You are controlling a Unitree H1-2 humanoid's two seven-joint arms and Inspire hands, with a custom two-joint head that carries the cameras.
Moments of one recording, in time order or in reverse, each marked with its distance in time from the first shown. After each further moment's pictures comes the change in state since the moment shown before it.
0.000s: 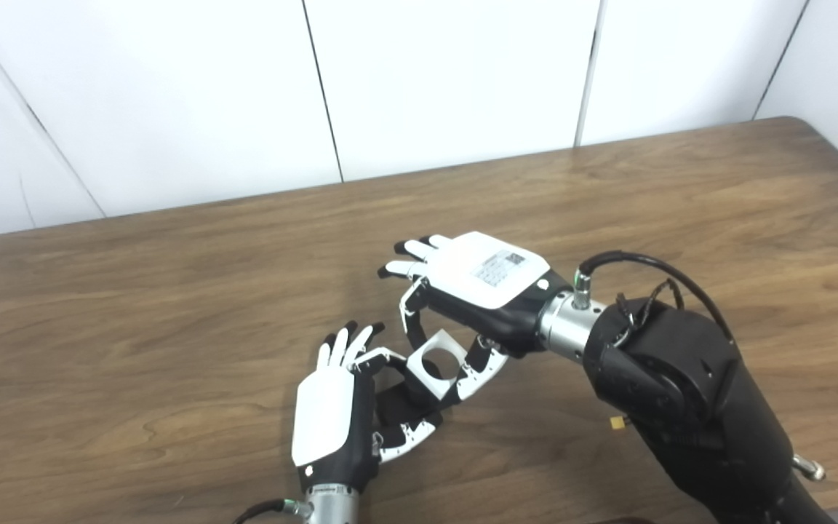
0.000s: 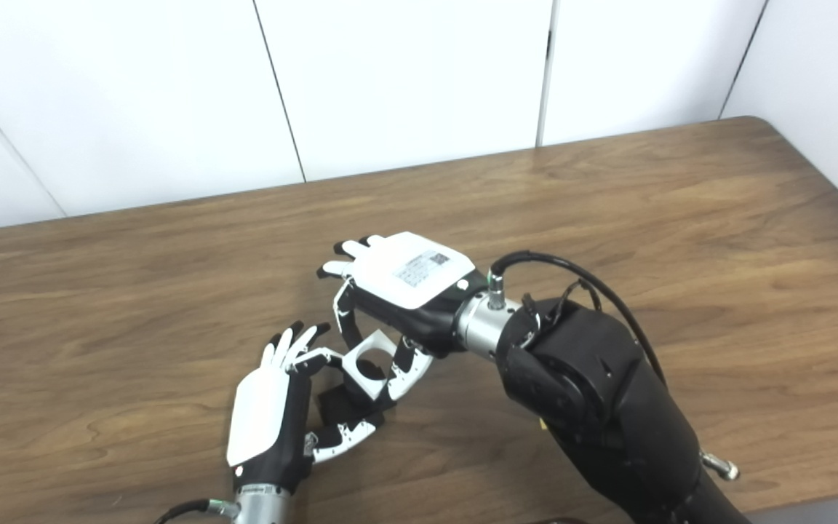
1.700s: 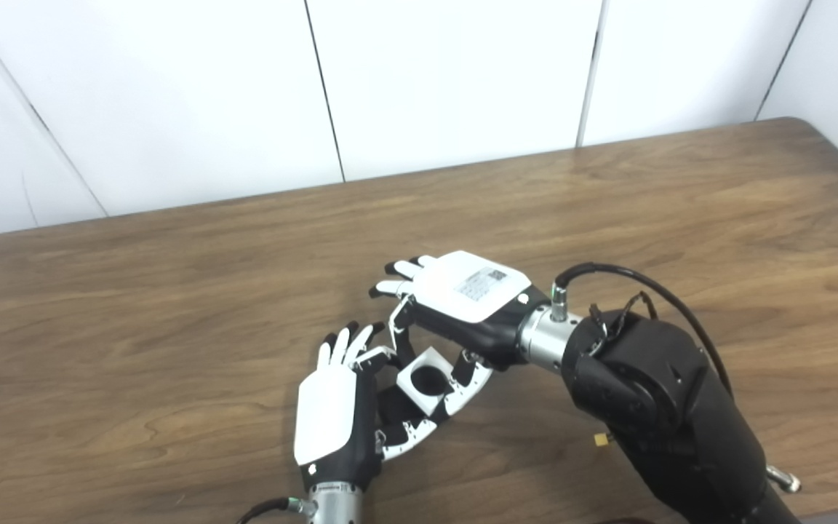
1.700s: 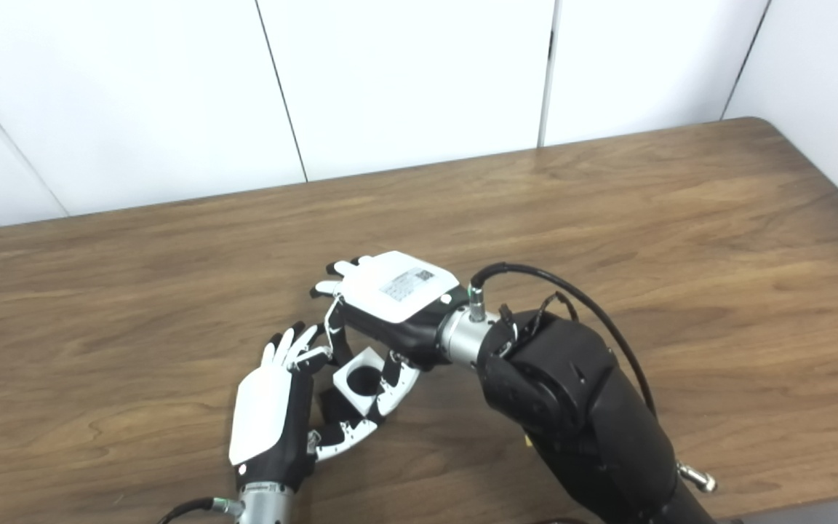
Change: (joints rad) left arm -0.005 -0.011 -0.013 0.000 0.020 0.031 0.002; right arm 0.033 0.052 0.016 0.056 -0.020 -0.022 0.000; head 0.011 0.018
